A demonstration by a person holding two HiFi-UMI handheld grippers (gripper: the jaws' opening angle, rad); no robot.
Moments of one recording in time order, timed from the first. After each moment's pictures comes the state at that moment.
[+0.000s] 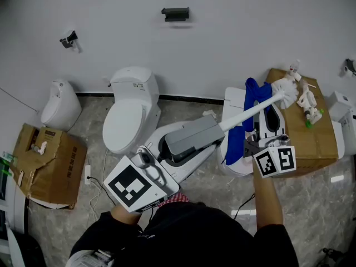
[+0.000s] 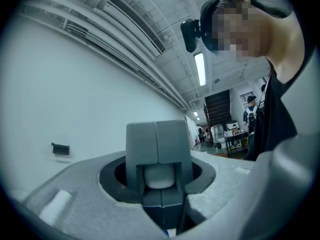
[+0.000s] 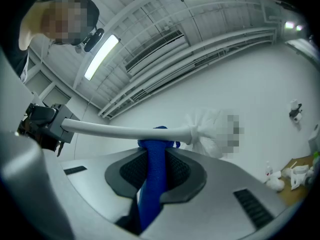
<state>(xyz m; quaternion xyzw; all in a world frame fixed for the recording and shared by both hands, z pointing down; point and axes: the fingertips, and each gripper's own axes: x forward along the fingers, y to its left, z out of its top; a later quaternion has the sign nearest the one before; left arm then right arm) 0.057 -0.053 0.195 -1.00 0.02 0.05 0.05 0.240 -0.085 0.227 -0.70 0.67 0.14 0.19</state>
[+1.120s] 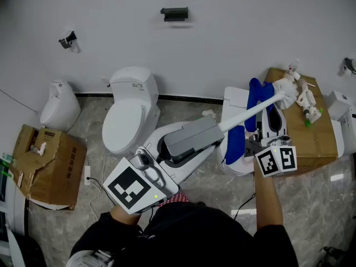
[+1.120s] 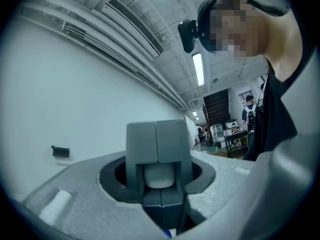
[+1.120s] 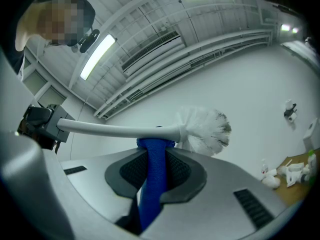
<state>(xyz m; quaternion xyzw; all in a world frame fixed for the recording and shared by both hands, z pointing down) 0.055 -0.051 0.194 -1.00 0.02 0.05 0.07 0.251 -0.079 0.231 -0.72 0.66 0.13 0.20</state>
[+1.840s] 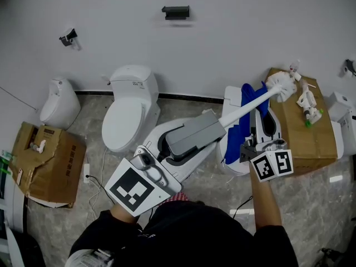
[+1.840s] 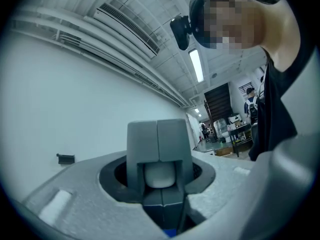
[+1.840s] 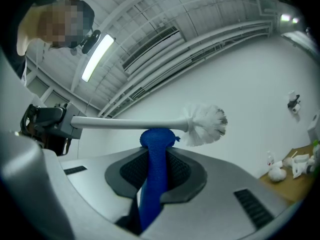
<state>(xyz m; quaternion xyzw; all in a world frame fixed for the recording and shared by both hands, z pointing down) 0.051 -0.054 0.192 -0.99 0.04 0.05 0.10 0.225 -0.083 0.245 -0.70 0.68 0.11 0.20</state>
